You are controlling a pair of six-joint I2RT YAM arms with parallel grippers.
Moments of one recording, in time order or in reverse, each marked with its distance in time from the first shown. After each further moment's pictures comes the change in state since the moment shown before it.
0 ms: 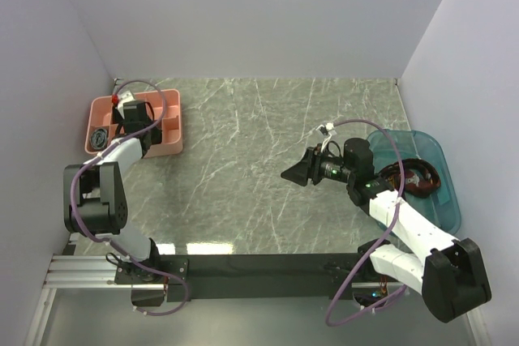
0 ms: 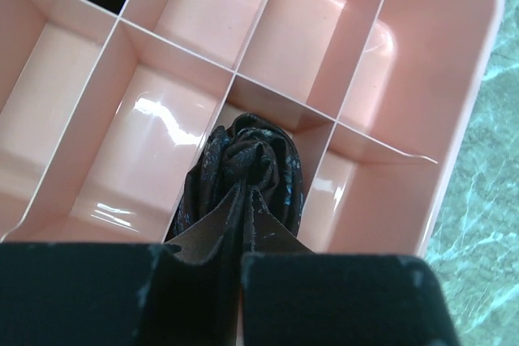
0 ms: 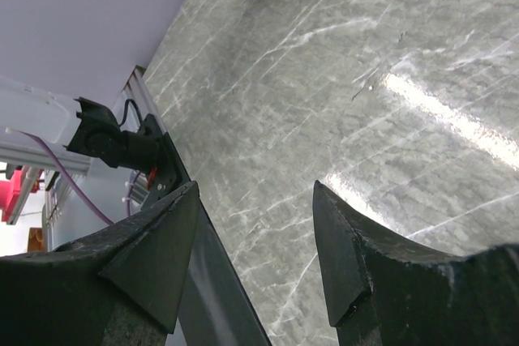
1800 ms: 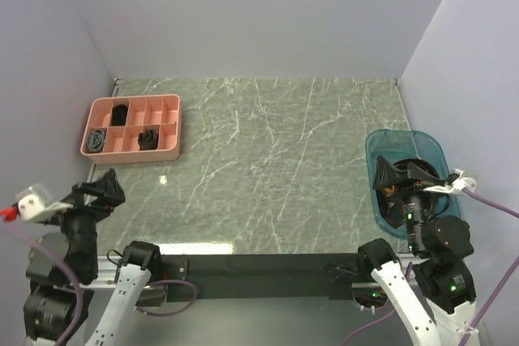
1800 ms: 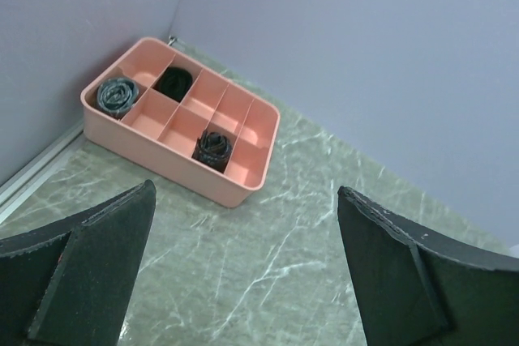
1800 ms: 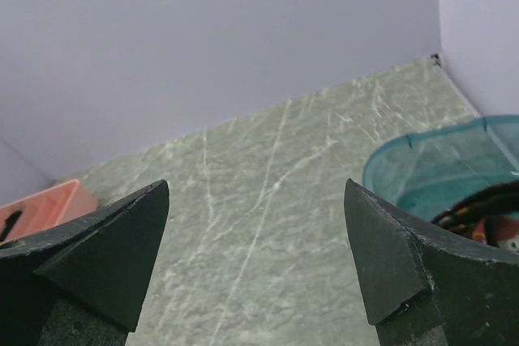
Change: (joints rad) left arm -0.275 -1.412 0.098 -0.881 -0.275 -0.021; right arm -0.006 -0.874 0.289 -0.698 1.128 -0.201
